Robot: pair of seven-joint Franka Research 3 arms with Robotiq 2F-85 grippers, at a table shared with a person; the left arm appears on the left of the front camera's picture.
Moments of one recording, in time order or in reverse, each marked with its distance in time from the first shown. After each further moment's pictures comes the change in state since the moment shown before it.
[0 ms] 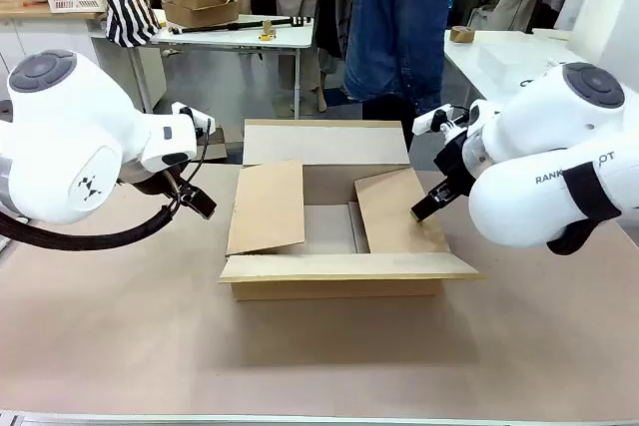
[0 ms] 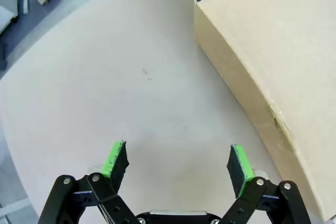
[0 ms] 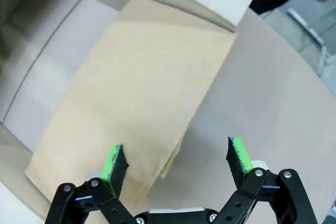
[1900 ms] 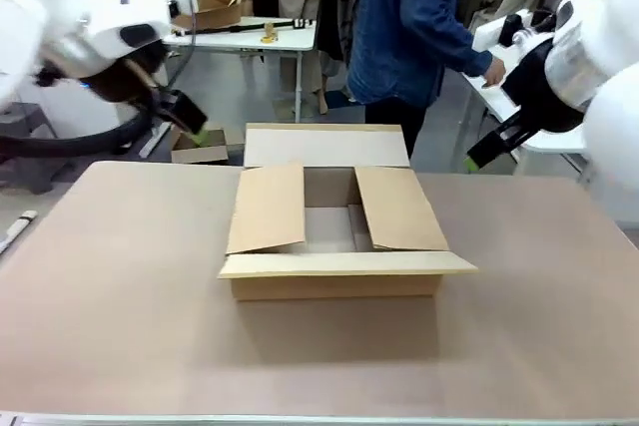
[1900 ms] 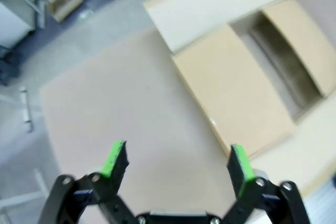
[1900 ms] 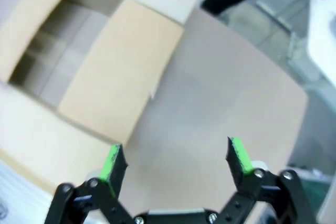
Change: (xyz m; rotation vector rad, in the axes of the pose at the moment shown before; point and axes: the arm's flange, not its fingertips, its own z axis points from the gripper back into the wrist) left arm 0.040 -0.039 0.200 -0.008 -0.096 0.037; right arm 0.005 0.013 0.197 -0.128 0.035 -0.062
